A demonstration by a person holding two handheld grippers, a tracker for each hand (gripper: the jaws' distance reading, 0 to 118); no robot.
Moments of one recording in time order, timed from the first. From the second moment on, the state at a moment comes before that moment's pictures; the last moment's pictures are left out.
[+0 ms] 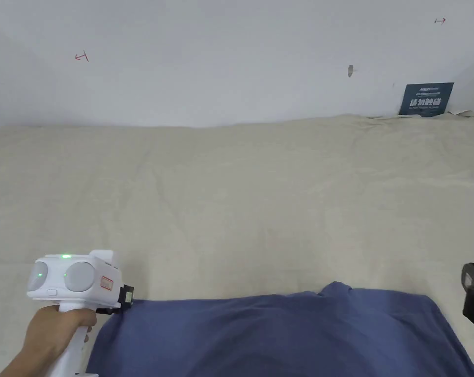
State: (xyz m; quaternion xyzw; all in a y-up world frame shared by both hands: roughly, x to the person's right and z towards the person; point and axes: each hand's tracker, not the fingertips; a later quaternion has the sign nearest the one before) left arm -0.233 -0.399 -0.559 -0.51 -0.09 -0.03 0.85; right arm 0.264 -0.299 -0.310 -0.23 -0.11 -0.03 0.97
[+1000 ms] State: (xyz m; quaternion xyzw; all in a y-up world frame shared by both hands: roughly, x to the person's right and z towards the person) left arm -0.234 -0.347 -0.500 -0.46 -0.13 -0.01 0.88; right arm 0.319 -0.421 -0.444 -0.47 -0.14 -0.05 0.87
